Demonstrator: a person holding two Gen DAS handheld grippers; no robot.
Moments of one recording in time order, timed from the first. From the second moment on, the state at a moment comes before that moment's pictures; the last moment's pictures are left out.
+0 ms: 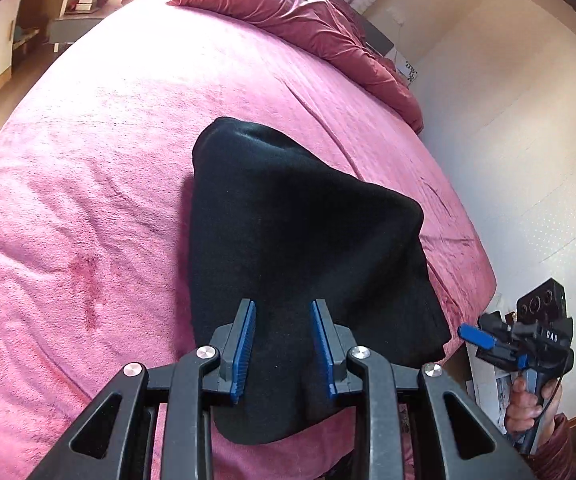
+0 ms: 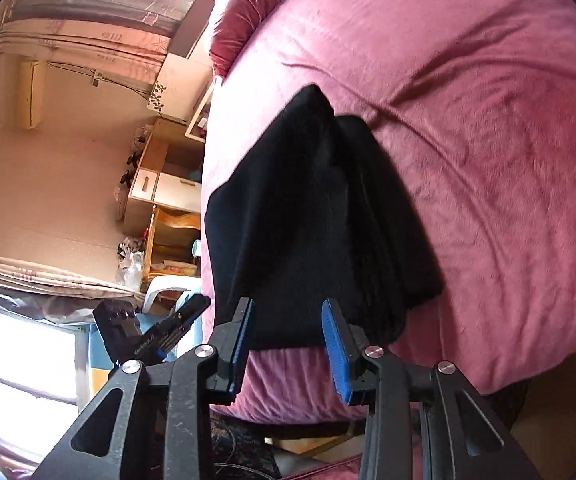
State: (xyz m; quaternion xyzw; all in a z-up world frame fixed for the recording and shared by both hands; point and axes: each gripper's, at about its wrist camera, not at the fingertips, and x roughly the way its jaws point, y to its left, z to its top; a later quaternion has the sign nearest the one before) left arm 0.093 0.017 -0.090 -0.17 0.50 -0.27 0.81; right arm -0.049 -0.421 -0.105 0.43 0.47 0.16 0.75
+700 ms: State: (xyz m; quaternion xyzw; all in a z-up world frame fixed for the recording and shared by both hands) left arm 0.070 -0.008 -0.088 -0.12 0.51 -0.30 0.80; right arm -0.052 -0.396 -0.148 0.39 0.52 0.04 0.76
